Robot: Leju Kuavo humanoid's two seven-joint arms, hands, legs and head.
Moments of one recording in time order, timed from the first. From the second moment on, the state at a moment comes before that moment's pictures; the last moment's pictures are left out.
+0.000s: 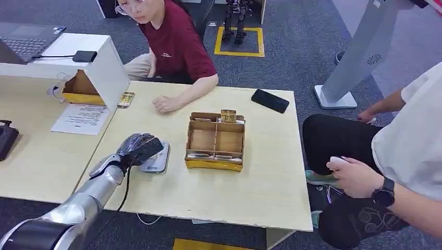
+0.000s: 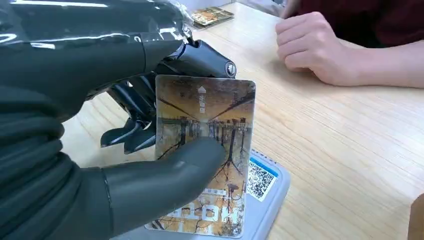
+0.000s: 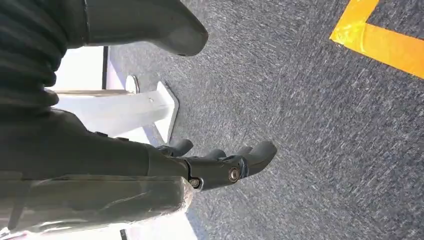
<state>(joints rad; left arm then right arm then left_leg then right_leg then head) -0.68 0.12 -0.24 -0.43 -0.91 0.16 -0.36 -0.09 0.01 -0.83 -0.21 1.51 -0.05 0.05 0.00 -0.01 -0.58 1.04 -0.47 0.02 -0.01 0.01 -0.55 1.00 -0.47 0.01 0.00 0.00</state>
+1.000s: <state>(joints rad) -0.65 0.03 -0.09 -0.49 -0.48 0.12 -0.62 -0.09 0.01 -0.83 -0.21 1.51 -0.05 0.04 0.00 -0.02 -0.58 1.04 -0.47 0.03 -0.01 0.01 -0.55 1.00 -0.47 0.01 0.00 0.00</state>
